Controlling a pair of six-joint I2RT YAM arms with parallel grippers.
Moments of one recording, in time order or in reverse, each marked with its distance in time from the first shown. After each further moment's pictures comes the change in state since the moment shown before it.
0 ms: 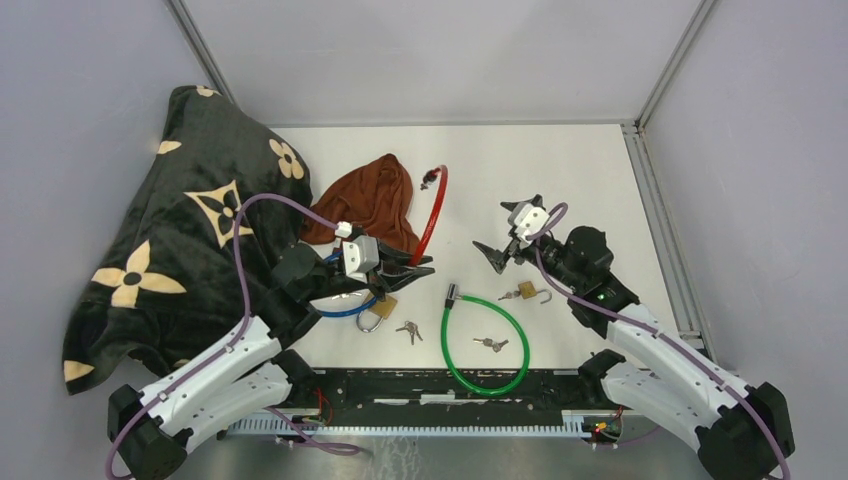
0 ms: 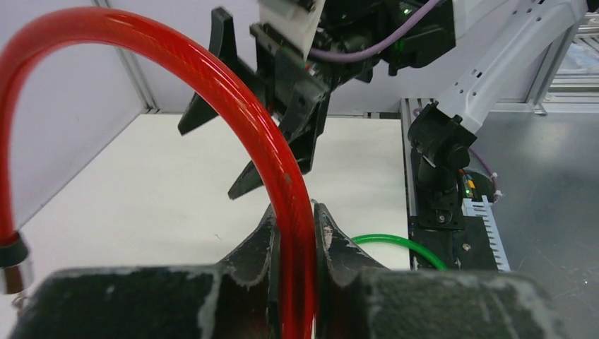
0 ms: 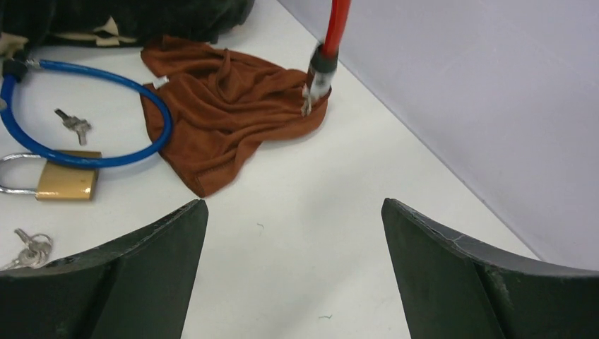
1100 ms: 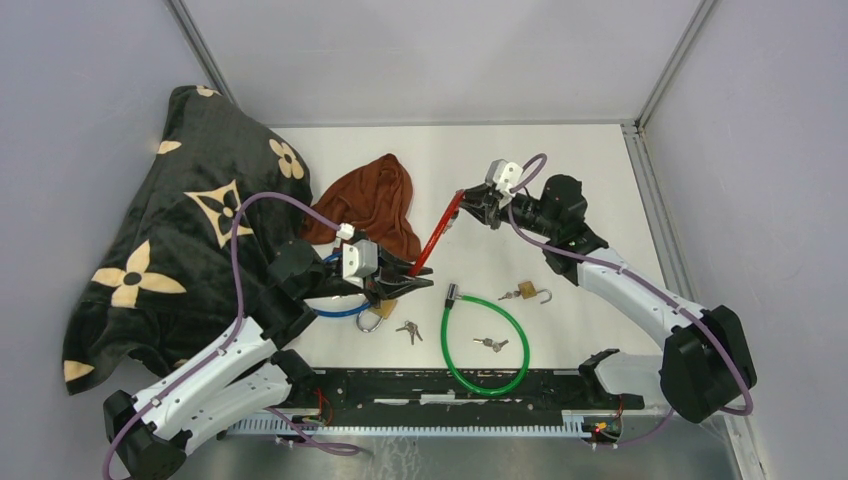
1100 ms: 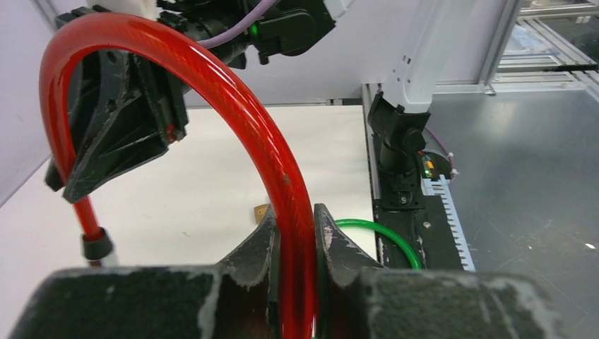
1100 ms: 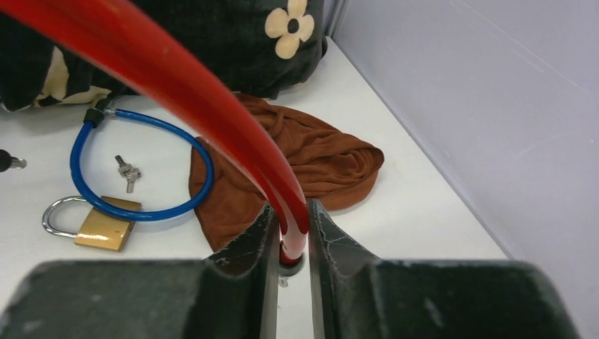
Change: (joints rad) left arm 0.000 -0.024 0.064 -0.129 0.126 0.008; right arm -0.079 0.409 0.266 0.155 -0.332 0.045
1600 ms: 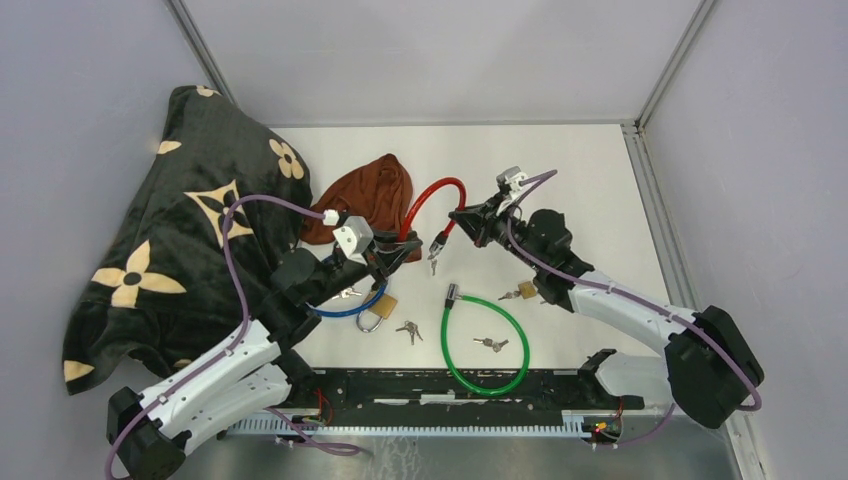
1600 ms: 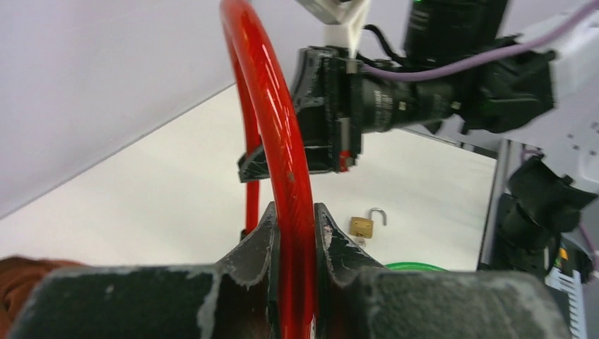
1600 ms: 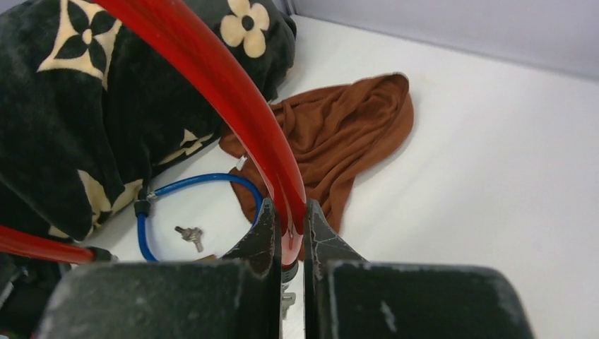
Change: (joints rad) left arm -0.001 -0.008 -0.064 0.113 -0.457 -0.056; right arm 0.111 -0.037 -0.184 0.180 0.359 0.505
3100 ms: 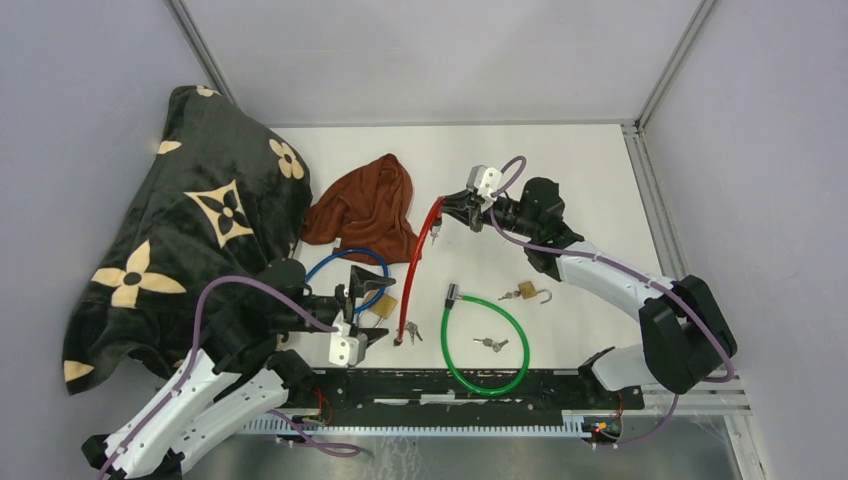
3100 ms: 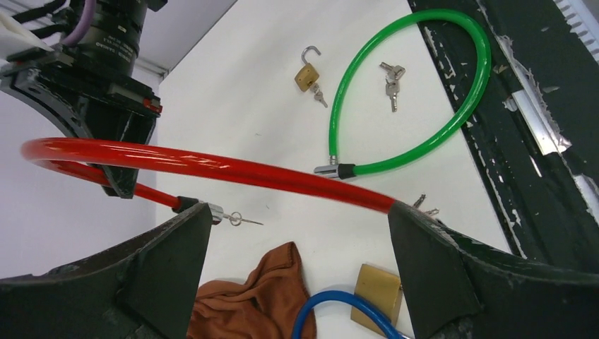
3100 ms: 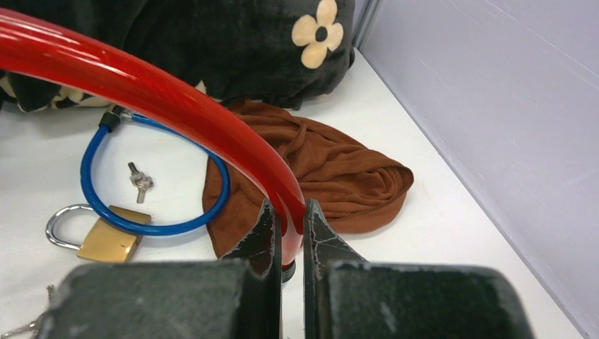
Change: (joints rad) left arm 0.000 -0.208 0.167 -0.989 0.383 1.066; right arm -0.043 0.183 0.180 0.006 -0.384 -0.454
